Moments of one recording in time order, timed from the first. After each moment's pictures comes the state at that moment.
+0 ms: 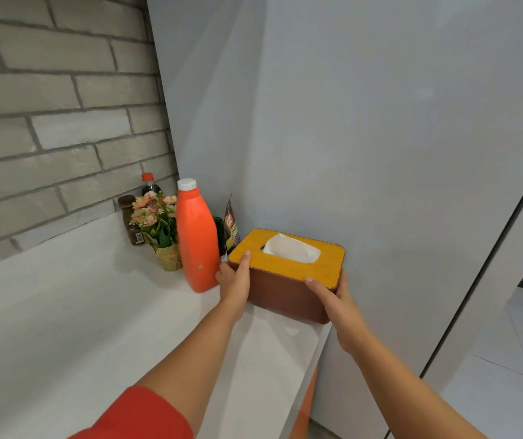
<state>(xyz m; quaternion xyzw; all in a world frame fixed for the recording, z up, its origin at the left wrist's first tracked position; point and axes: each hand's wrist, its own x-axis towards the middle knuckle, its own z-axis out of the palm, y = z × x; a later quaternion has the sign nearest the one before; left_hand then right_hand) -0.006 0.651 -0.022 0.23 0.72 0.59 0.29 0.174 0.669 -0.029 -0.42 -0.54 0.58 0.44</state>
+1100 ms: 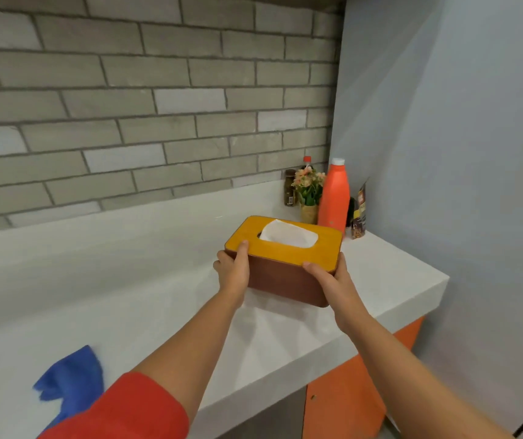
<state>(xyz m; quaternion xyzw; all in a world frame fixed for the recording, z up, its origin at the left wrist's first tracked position) 0.020 0.338 0.019 0.02 0.75 0.65 0.10 0.144 0.461 -0.002 -0.22 -0.66 0.67 0.28</state>
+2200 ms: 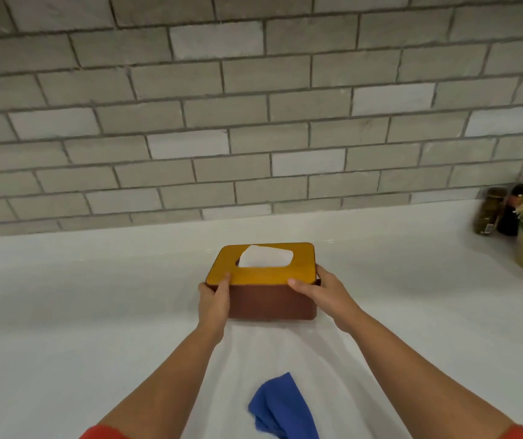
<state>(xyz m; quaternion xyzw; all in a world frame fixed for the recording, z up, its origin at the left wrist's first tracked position) -0.160 -0.009 -0.011 -0.15 0.72 0.67 -0.03 -0.121 0.189 0.005 -0.06 -0.79 0.61 0.03</state>
